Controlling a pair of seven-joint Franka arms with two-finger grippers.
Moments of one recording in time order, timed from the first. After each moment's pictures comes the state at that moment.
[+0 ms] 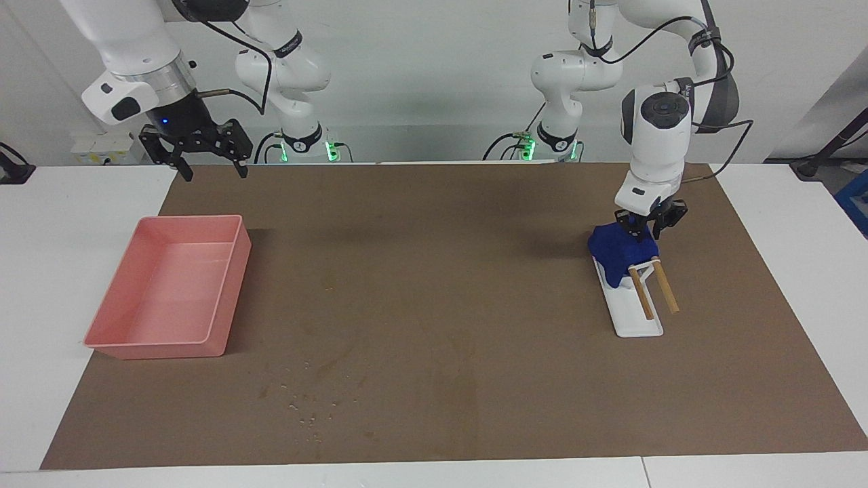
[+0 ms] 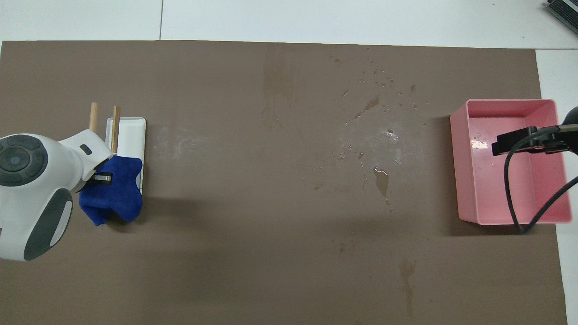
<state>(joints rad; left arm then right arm) -0.02 -0.10 -0.09 -2.20 0.37 2.14 -0.18 -0.10 -0.03 0.11 -1.55 0.04 1.53 0.00</state>
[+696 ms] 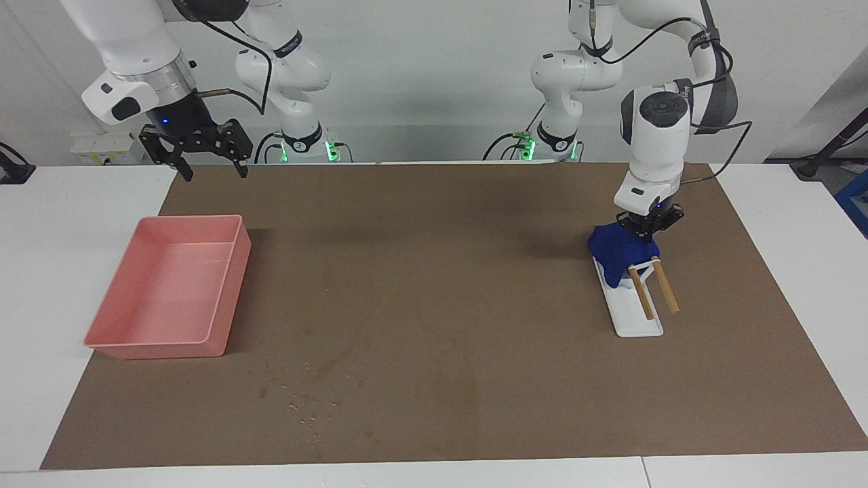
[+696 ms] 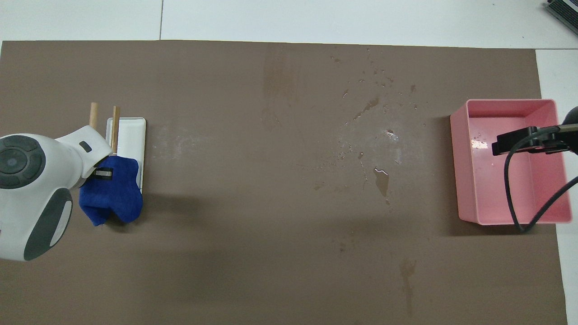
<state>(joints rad) -0.02 -0.10 -0.08 -2.21 0.37 2.16 -0.18 -0.10 -0.03 0.11 -1.55 0.04 1.53 0.00</state>
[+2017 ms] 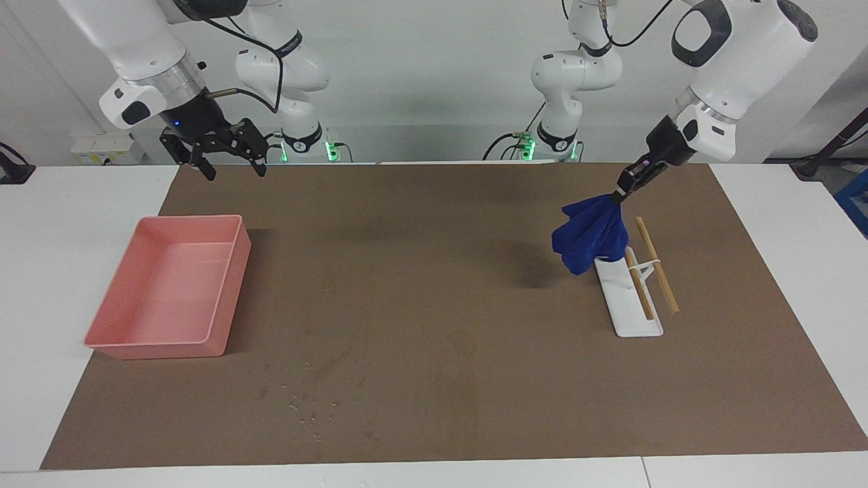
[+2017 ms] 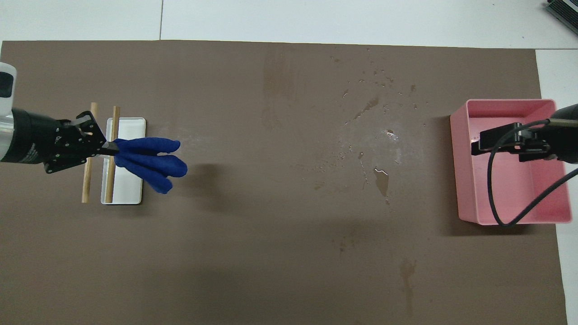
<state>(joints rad) 0.01 -0.09 -0.08 -1.78 -0.46 1.78 -0.65 -0.09 -0.03 0.11 -1.58 0.21 1.54 0.20</state>
